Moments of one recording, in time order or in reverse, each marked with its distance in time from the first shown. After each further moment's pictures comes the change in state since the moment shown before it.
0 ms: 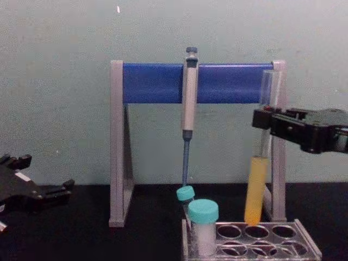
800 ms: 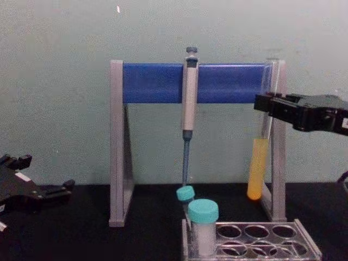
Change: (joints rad) left arm 0.000 0.000 0.000 0.000 0.000 0.000 0.000; right arm 0.104 -0.057 -0.008 0.113 -0.021 -0.004 -0.032
